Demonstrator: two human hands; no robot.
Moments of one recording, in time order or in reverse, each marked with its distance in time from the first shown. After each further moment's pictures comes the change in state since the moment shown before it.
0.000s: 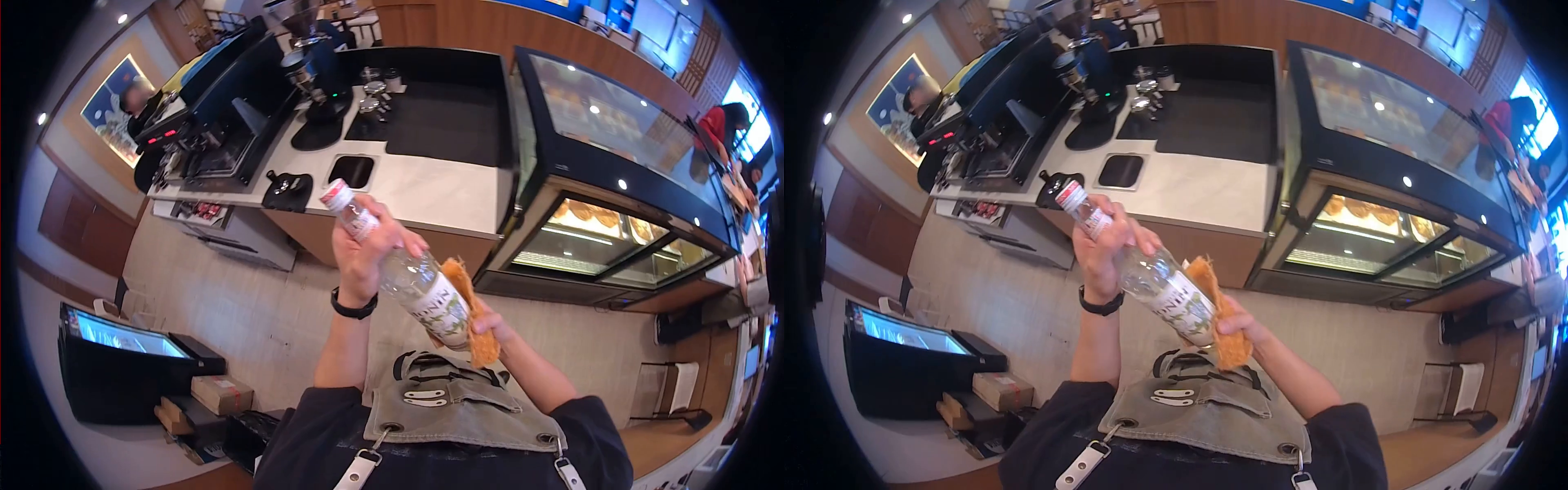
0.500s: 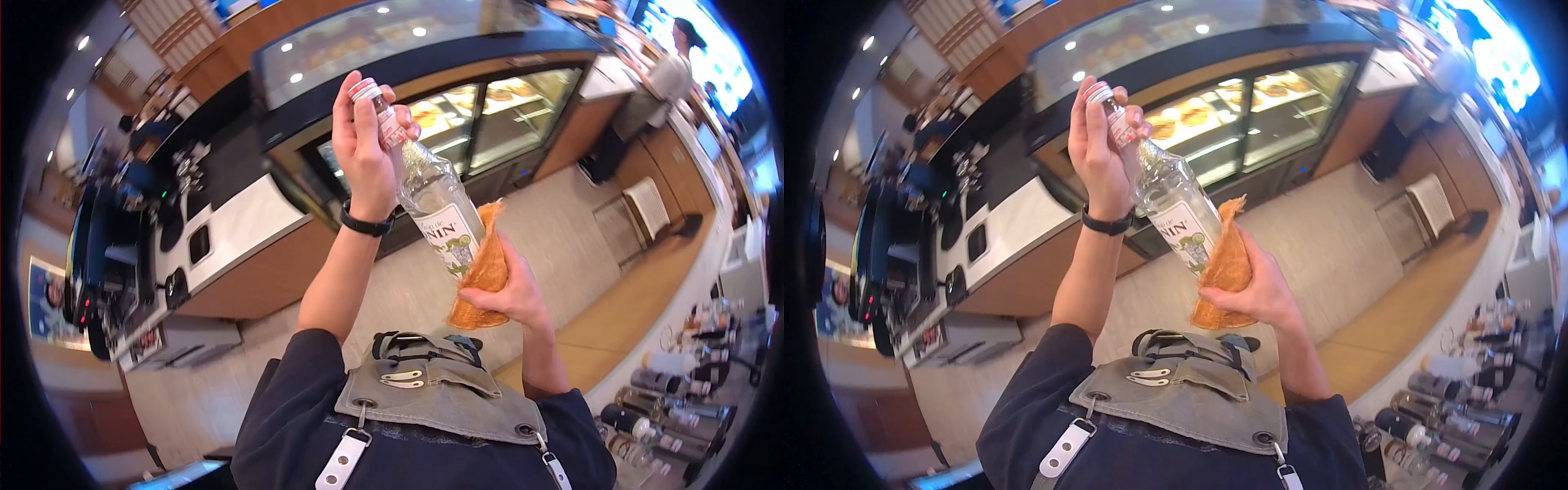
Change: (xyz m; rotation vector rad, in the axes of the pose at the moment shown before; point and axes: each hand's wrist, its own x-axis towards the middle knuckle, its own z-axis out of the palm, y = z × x) left_hand 0.002 -0.220 0.403 -0.513 -0.257 -0.160; right_hand -0.389 -0.084 0.052 -0.800 0.958 -0.578
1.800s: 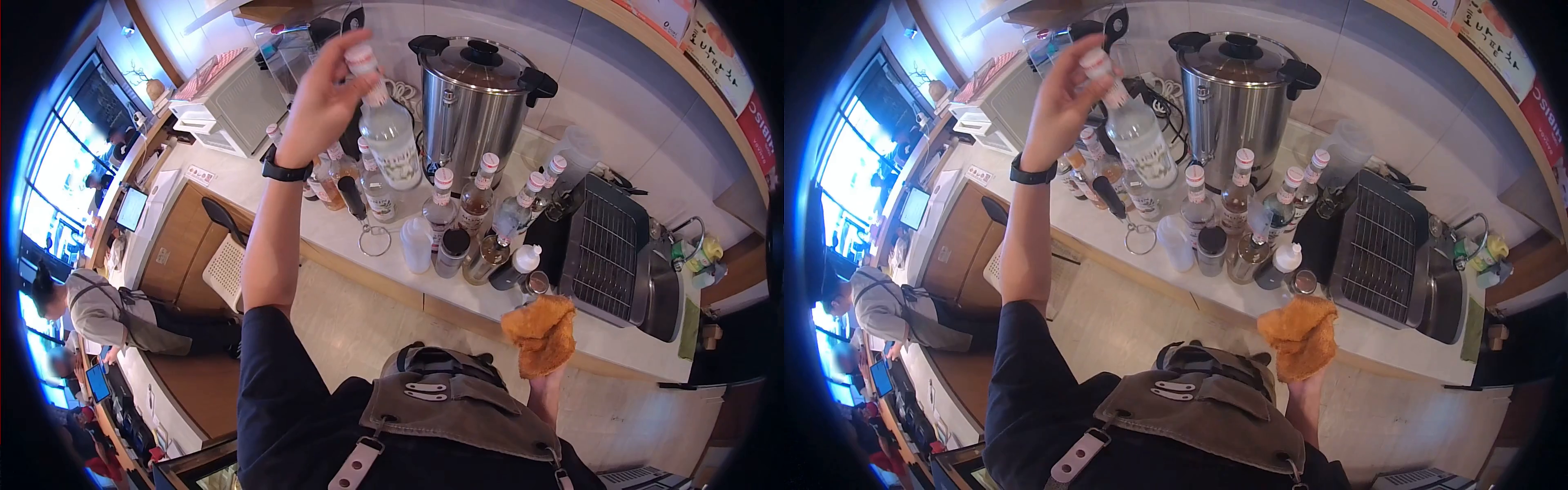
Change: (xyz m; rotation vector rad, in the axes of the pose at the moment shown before) left_hand -0.313 -0.434 0.803 -1.045 -1.745 -0.372; right_hand -0.282 0.094 -0.137 0.324 2.603 -1.375
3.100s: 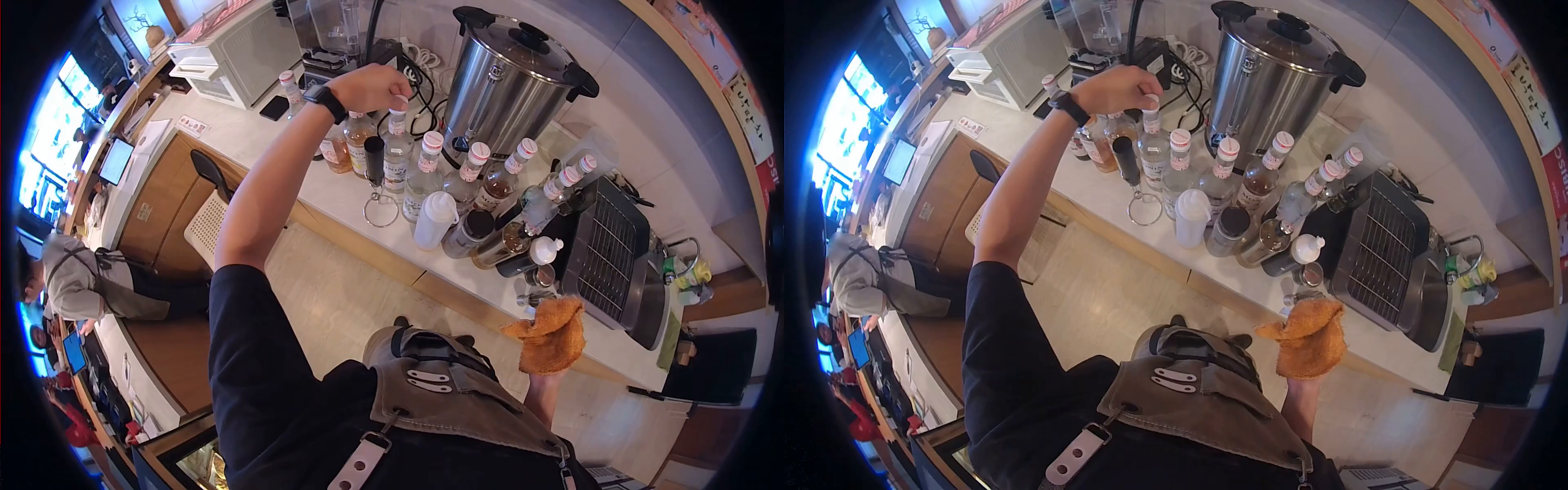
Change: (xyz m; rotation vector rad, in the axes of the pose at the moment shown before) left_hand -0.023 -0.131 -0.037 0.491 -0.690 -0.312; right_hand -0.002 0.010 -0.009 -0.884 -0.056 -0.324
